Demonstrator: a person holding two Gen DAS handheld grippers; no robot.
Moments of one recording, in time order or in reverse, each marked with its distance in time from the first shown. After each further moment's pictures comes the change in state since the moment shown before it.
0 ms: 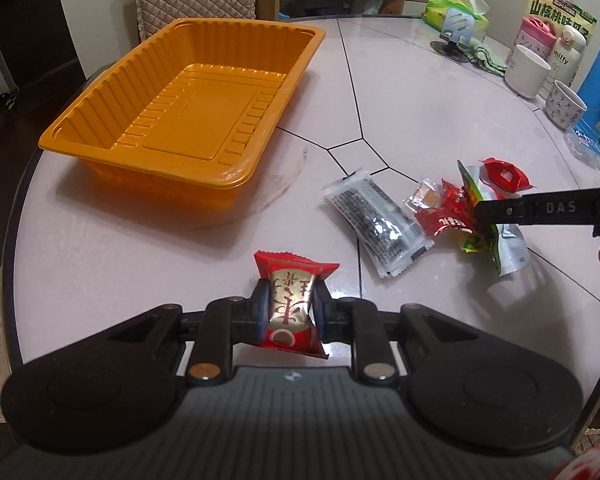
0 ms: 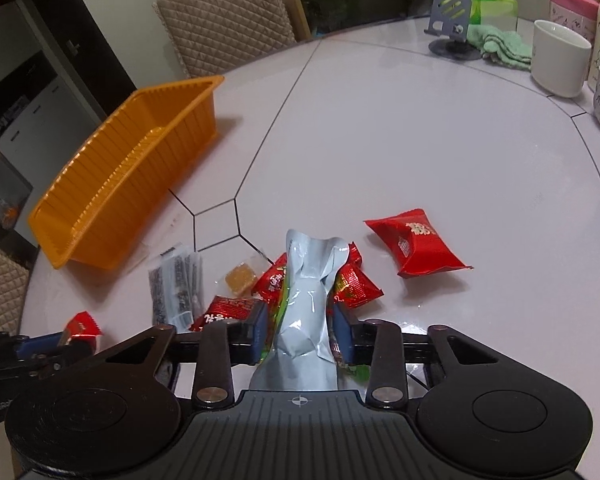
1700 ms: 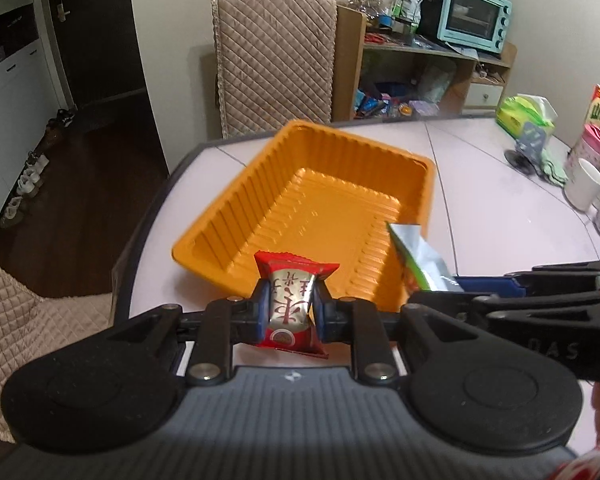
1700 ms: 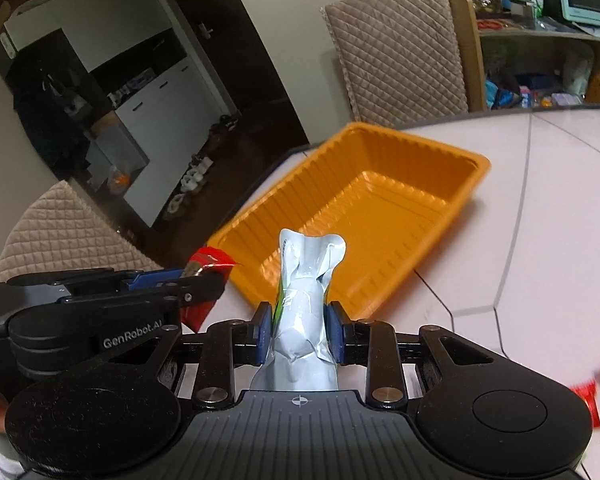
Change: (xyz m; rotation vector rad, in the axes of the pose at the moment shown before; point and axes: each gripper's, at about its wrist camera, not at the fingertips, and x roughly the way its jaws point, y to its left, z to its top) left arm -0.049 0.094 0.077 -0.123 -0.174 0.124; right arm 0.019 0.183 0.061 -0.227 -0.028 0.302
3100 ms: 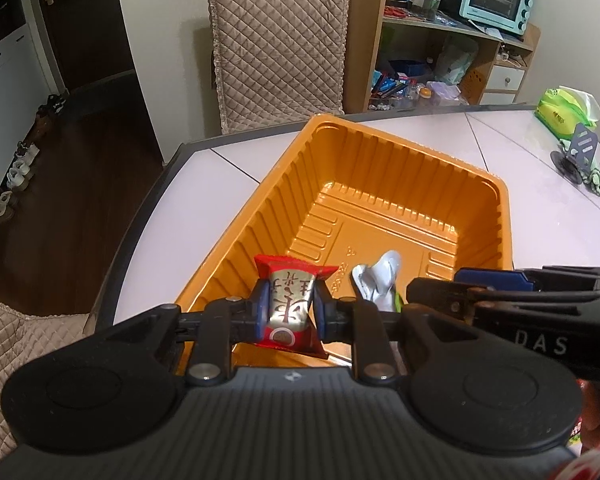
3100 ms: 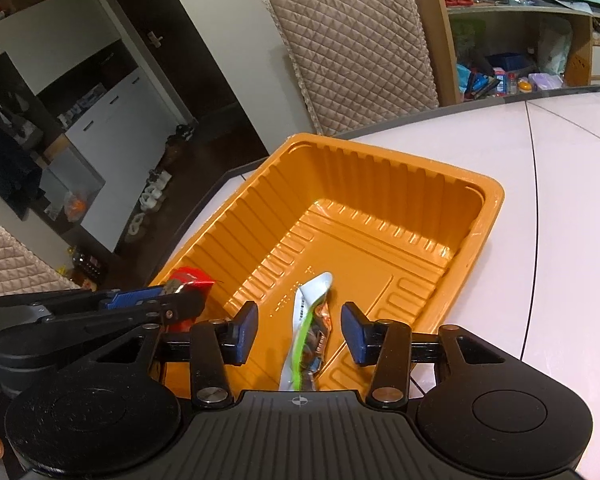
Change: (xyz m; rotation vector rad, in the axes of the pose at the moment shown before) left arm 0.113 0.023 0.054 0.004 0.080 0.002; right arm 0.085 -0.048 0.056 0.103 0.001 -0.086
